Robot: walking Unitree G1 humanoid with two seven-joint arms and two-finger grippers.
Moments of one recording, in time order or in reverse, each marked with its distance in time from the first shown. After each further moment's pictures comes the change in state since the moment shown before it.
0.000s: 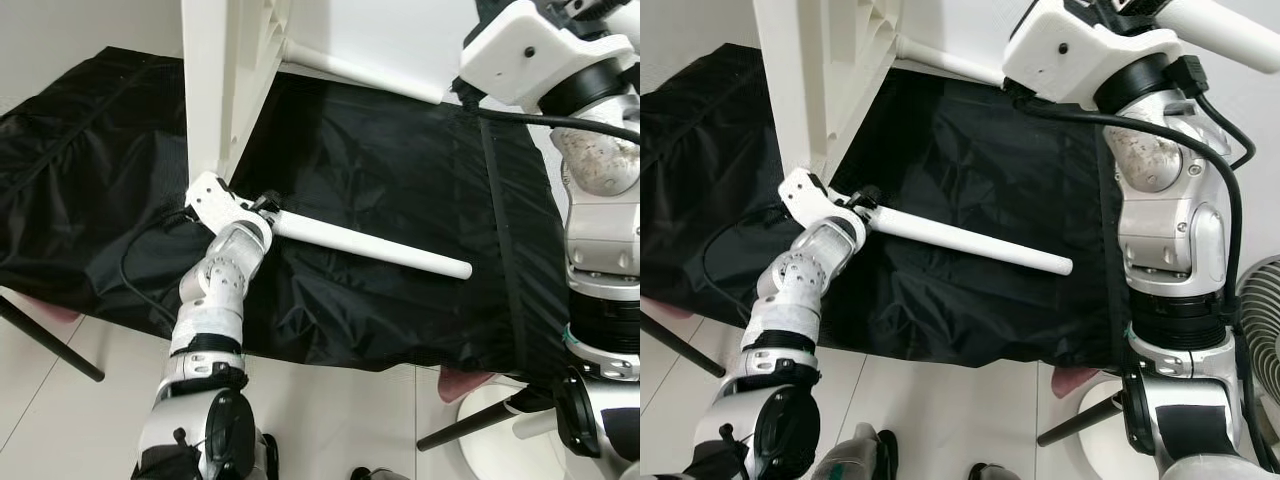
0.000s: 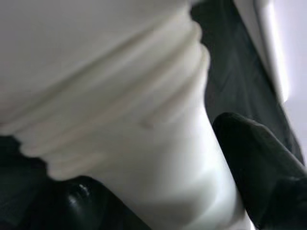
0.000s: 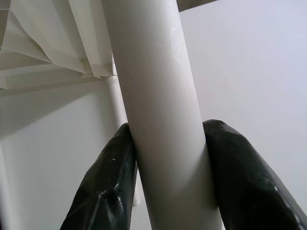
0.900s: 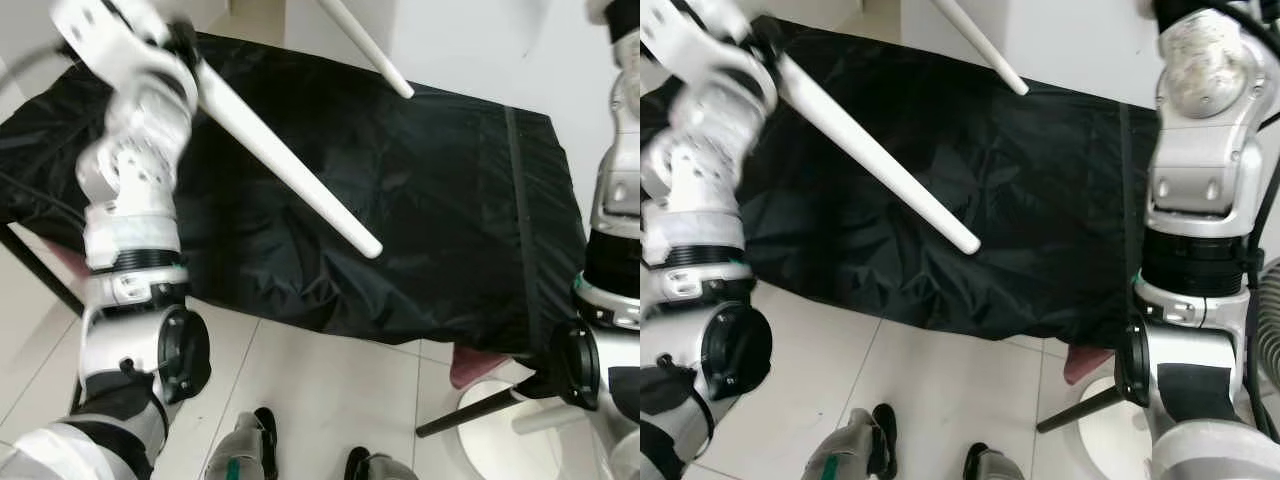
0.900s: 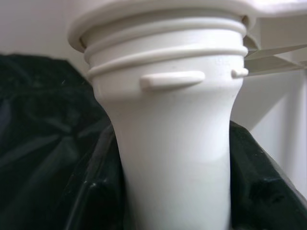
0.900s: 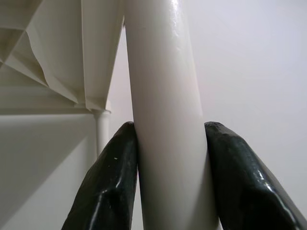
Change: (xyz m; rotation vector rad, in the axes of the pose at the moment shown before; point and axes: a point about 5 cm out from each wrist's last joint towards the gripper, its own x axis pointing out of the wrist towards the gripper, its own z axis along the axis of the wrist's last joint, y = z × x) left arm -0.047 -0.098 0.153 0.160 -0.486 -0.306; right arm 0.026 -0.049 -0.014 0.183 0.016 -0.291
